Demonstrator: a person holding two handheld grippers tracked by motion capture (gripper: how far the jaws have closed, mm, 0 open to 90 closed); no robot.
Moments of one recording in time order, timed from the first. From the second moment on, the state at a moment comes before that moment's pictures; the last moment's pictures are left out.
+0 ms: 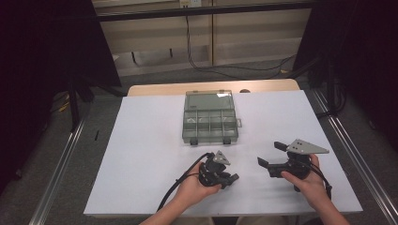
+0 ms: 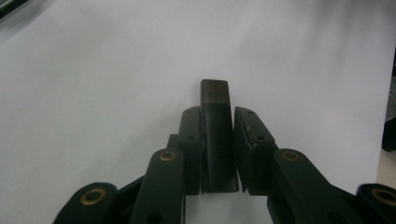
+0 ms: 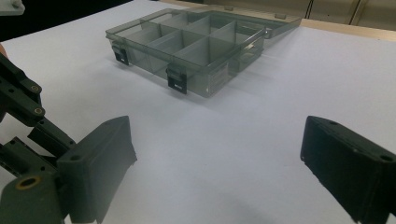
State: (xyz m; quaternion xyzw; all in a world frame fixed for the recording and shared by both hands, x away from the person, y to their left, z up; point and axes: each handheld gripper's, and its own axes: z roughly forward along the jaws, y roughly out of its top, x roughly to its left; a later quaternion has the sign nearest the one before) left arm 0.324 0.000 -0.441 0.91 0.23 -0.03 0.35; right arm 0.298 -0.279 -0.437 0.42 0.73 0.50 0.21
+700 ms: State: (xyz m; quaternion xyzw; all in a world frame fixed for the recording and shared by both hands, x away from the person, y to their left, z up) left arm 0.353 0.016 -0.414 0.89 0.28 -0.04 0.37; right arm 0.298 -0.280 -0.438 0.41 0.73 0.50 0.21
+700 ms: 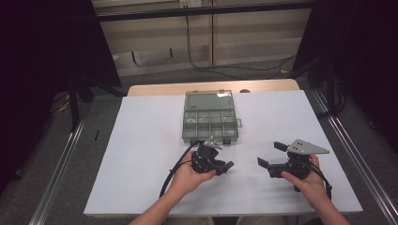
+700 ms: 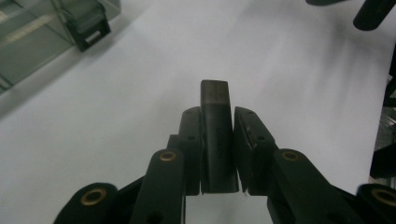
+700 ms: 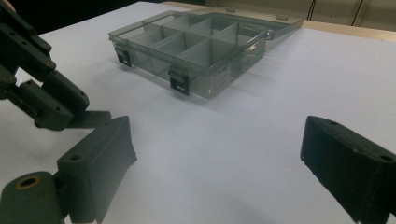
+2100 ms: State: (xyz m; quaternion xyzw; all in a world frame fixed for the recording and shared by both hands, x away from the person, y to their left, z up) left arm 0.409 0.036 -0.379 0.87 0.33 -0.02 0.37; right arm 0.298 -0.279 -0.438 0.41 0.73 0.50 0.21
